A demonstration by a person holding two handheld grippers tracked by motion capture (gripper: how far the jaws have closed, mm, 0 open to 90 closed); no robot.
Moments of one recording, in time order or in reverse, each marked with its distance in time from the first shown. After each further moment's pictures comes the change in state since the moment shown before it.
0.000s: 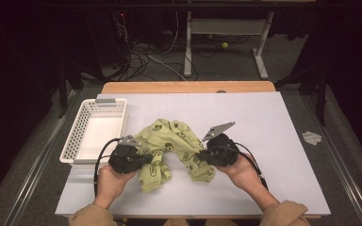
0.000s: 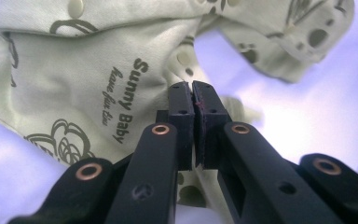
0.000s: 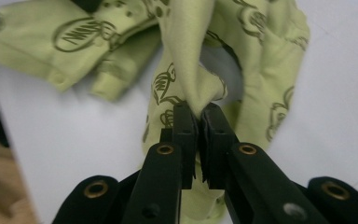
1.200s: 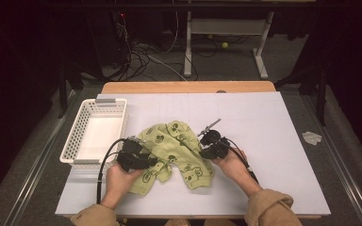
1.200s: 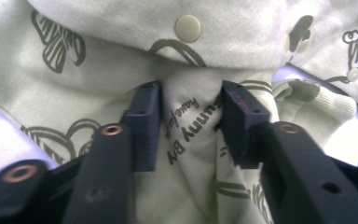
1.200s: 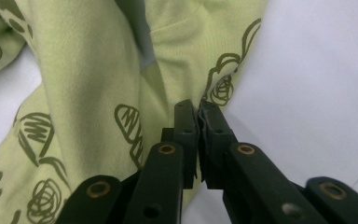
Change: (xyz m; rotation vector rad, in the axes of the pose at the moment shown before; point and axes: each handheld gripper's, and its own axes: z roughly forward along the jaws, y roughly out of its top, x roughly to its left) left arm 0.028 -0.005 0.049 0.099 0.048 -0.188; right arm -0.047 -0.006 0.071 0.235 -0.104 0.146
